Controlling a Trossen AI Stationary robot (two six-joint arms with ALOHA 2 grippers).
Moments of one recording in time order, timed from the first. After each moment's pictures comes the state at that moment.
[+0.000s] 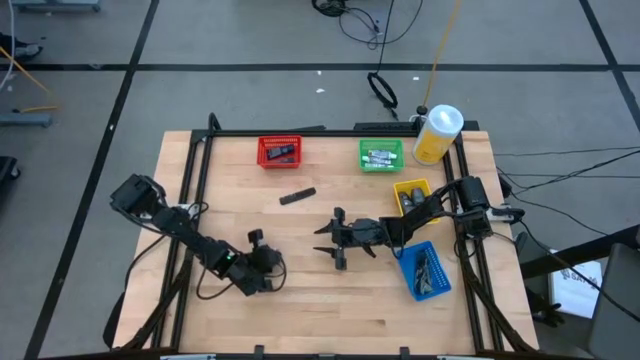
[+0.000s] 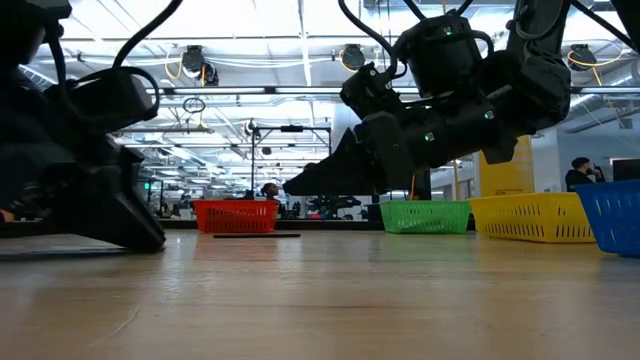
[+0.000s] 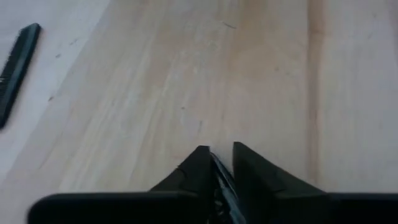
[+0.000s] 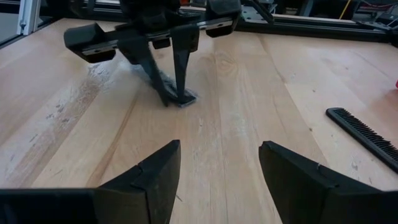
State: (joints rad) left arm -0.60 1.66 0.55 0.04 -0.62 -0.58; right arm 0.15 2.01 0.76 0.97 0.13 -0.02
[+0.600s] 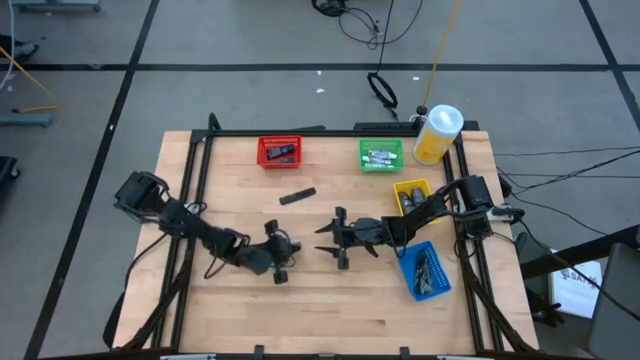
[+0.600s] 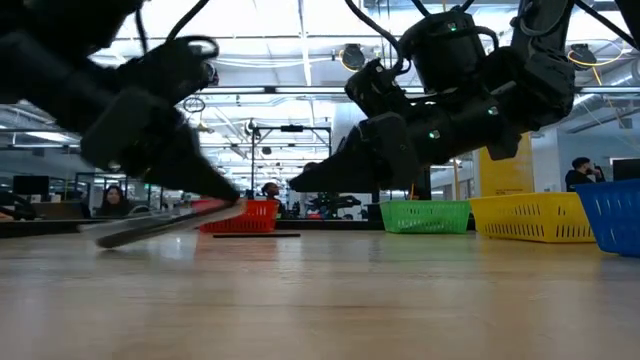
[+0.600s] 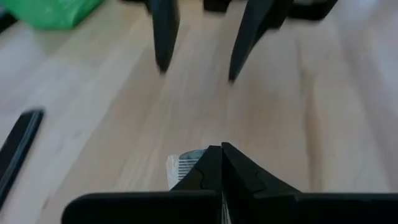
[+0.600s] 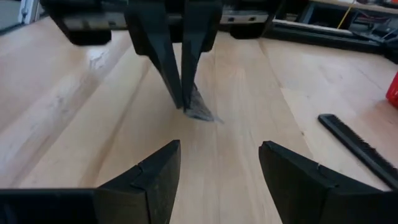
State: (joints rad) left arm -0.44 1.66 0.55 0.48 -0.56 -0.29; right arm 0.15 1.98 0.74 0.96 0.13 -0.08
